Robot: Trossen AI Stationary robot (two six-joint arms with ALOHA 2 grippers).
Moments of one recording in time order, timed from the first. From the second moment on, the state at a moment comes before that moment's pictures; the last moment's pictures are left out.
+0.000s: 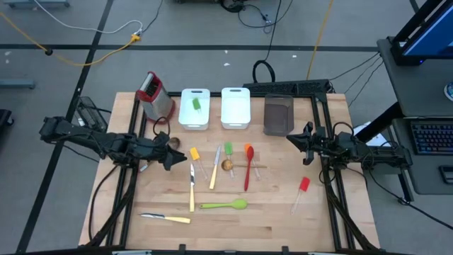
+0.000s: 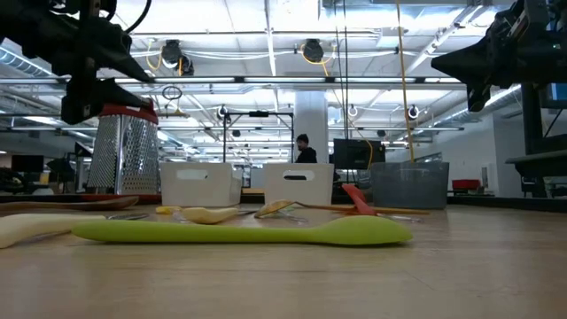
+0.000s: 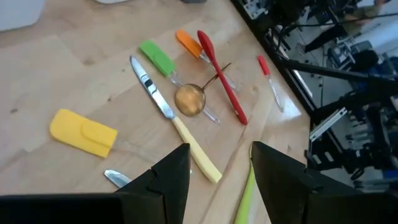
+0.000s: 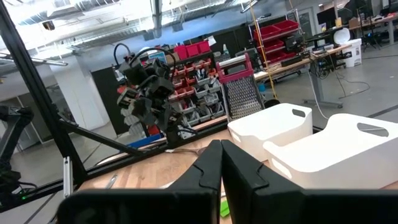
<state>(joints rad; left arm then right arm) -0.21 0.67 0.39 -0.21 -0.21 -1.02 -0.03 0.04 0.06 0.13 0.18 0.30</state>
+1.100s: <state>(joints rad) -0.18 1.45 0.98 -0.67 -0.18 -1.74 -0.03 0.04 0.06 0.13 0.18 0.30</state>
